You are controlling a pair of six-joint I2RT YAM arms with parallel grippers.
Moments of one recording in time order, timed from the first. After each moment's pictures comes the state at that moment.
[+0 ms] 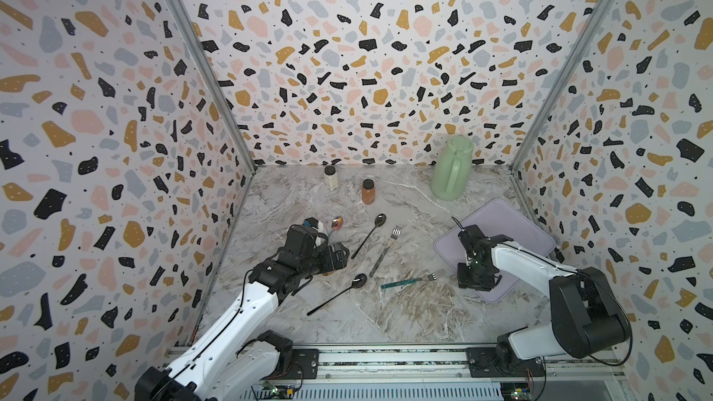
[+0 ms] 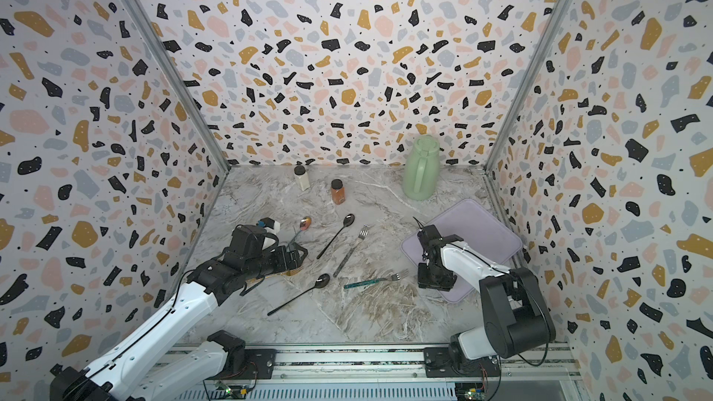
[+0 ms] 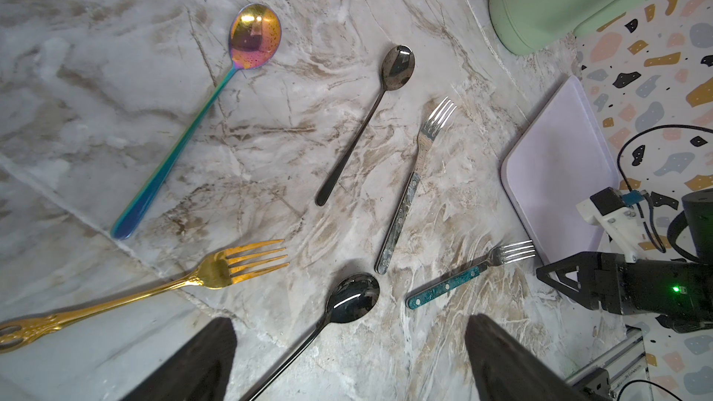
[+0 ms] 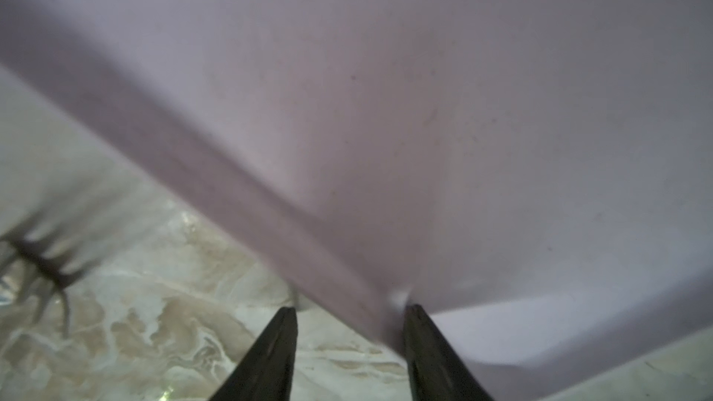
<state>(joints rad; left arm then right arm) -0.42 0.93 0.70 -0.55 0.17 -0.57 0.32 1.46 0.76 -0.86 0.00 0.42</state>
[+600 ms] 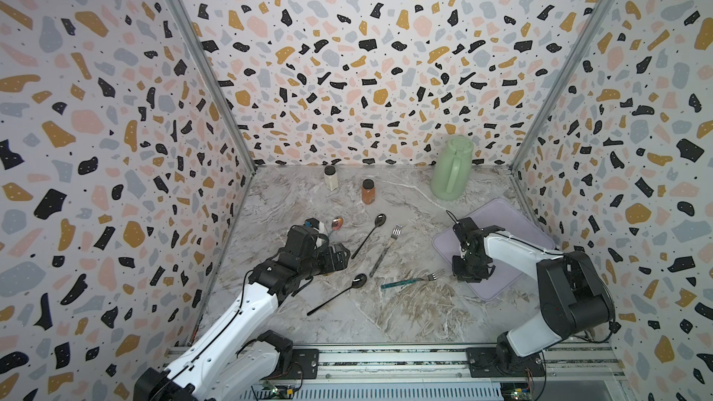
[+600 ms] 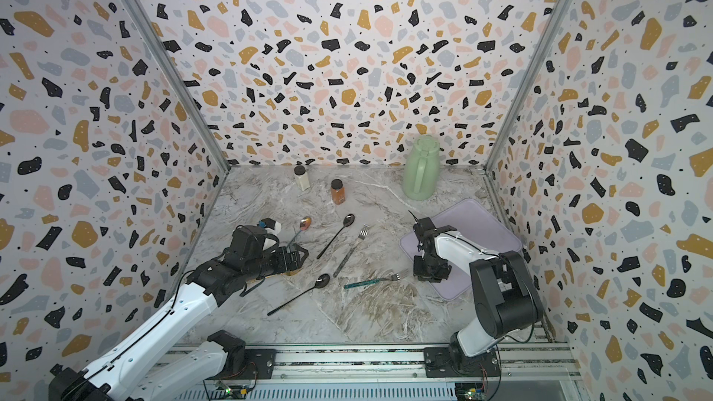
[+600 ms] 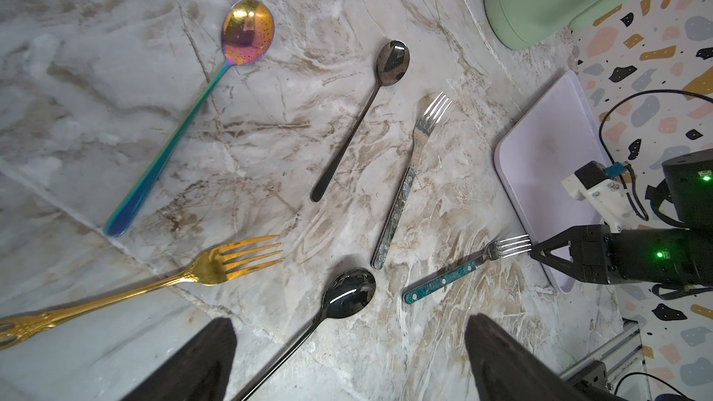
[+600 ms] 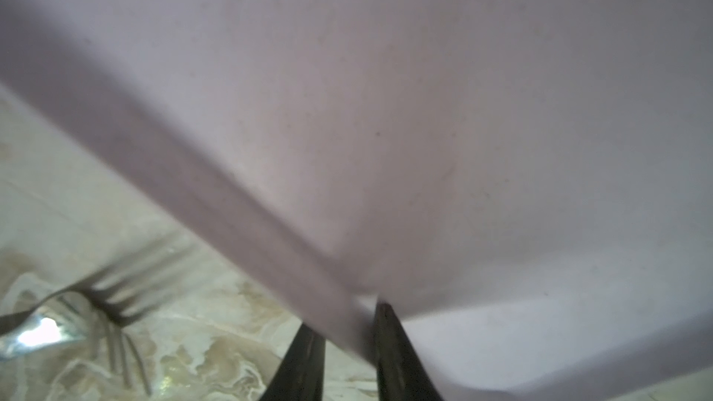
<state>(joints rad) -0.43 0.92 0.70 -0.56 0.18 -0.58 0.32 1.58 0.88 -0.85 -0.03 0.41</state>
